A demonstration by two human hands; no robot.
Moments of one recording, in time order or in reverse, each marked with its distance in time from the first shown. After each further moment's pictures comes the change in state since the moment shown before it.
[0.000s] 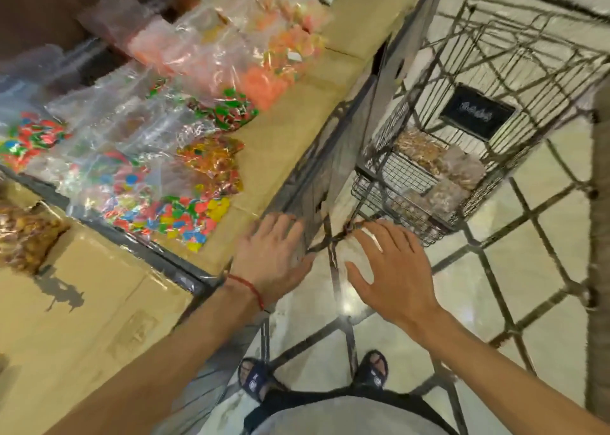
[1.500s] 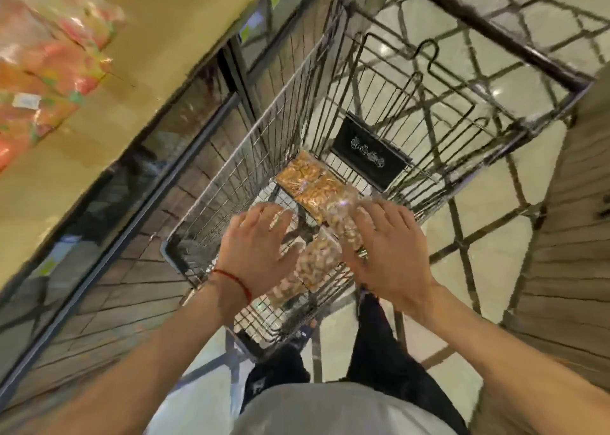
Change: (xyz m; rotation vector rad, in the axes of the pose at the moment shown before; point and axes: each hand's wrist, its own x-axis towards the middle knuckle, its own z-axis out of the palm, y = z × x) left_hand 0.502 0.345 0.022 -0.038 -0.225 -0.090; right_hand 0.205 0.586 0.030 -0.047 -0.249 0.003
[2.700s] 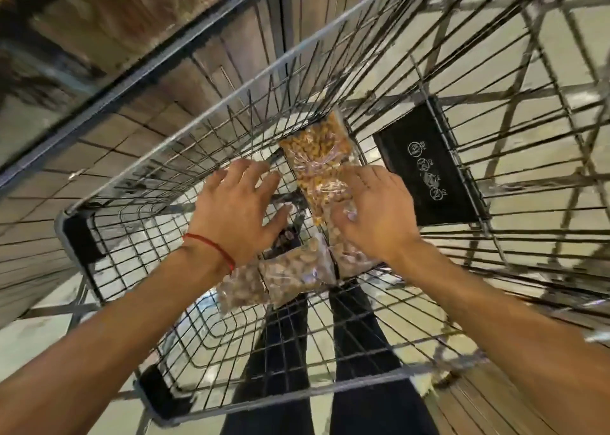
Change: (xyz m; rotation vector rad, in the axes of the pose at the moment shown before) left_hand 0.170 -0.046 0.097 -0.150 -0.162 -0.332; right_hand 0.221 0.049 0.176 0.198 -0.327 -0.271
